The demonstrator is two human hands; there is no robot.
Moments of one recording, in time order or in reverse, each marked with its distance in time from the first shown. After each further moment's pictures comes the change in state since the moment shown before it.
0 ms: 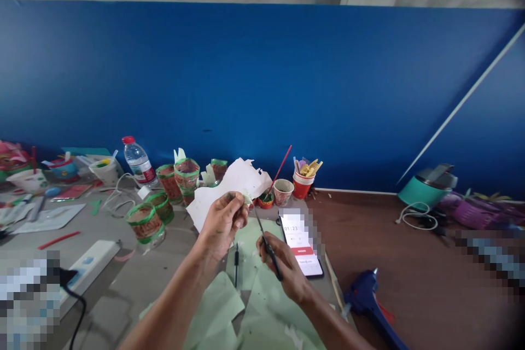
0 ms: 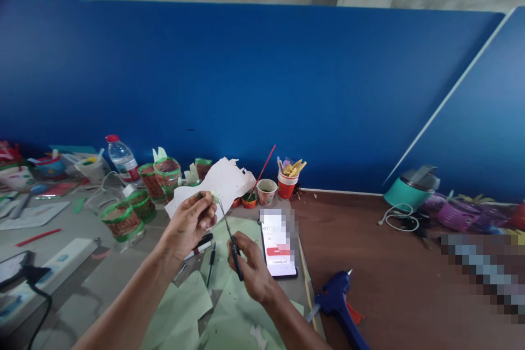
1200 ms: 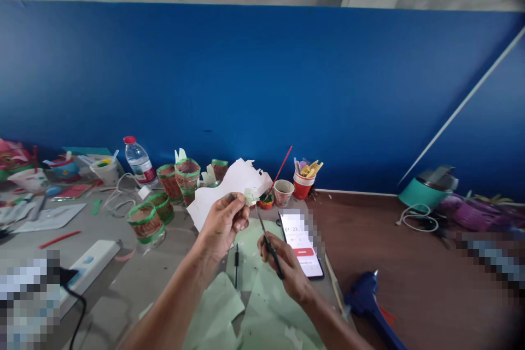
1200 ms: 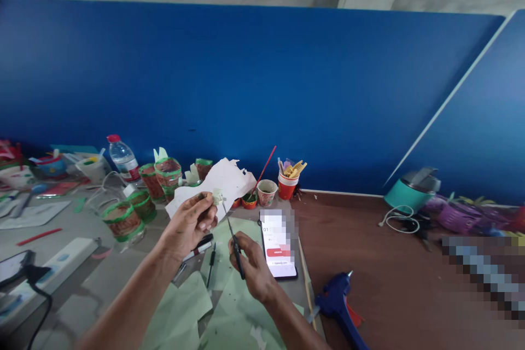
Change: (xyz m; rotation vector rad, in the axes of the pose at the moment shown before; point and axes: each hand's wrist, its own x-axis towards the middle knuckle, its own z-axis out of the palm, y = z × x) left_hand -0.001 0.000 -0.004 0.006 -0.075 -0.023; right_hand 0.001 0.000 -0.002 0.046 0.015 0.005
